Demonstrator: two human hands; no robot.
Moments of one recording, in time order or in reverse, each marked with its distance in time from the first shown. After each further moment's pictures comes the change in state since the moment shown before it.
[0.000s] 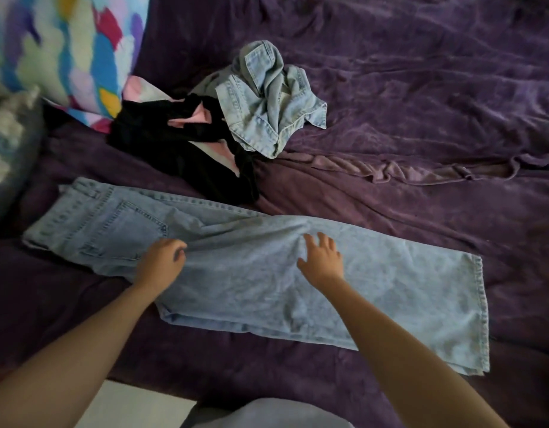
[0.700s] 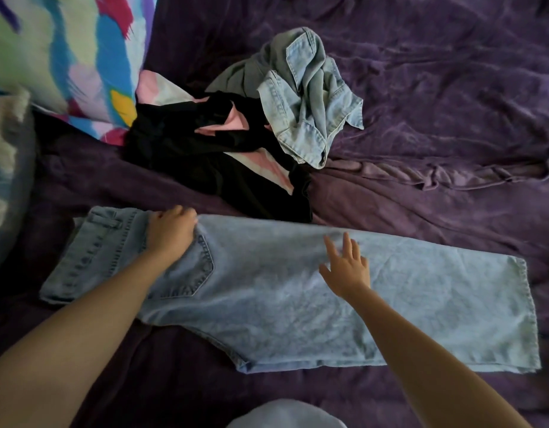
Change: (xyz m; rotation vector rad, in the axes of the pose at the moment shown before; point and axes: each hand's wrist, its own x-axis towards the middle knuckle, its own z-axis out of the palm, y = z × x) left_hand 0.154 -0.084 -0.045 0.298 0.000 0.258; right_hand 0.050 -0.091 0.032 -0.187 -0.094 0.176
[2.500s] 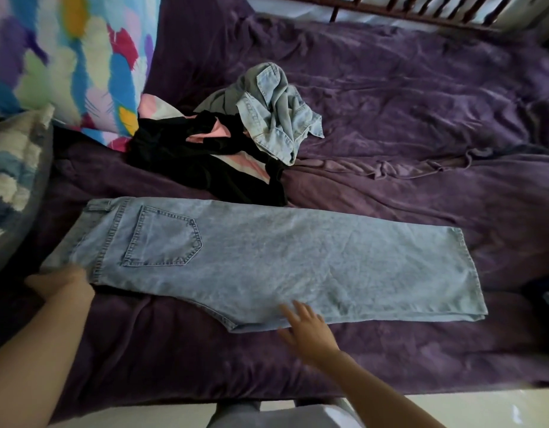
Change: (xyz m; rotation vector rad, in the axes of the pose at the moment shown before) left_hand -0.125 -0.094 -0.008 -1.027 0.343 -1.281; right_hand -0.153 -0.018 0.106 0.117 -0.047 -0.246
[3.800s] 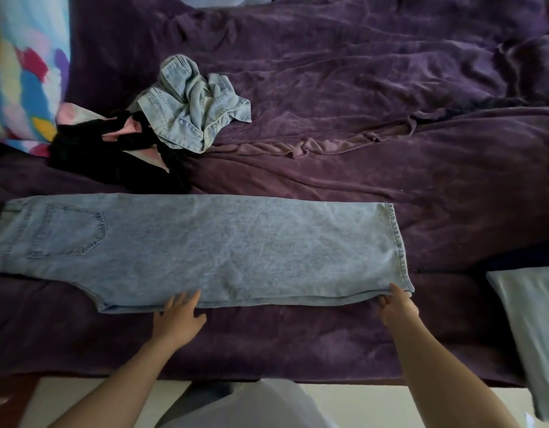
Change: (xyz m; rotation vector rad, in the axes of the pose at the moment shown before) left_hand -0.354 -0.154 0.136 1.366 -0.572 0.793; right_hand -0.063 0.395 -0.043 1.951 0.581 0.950
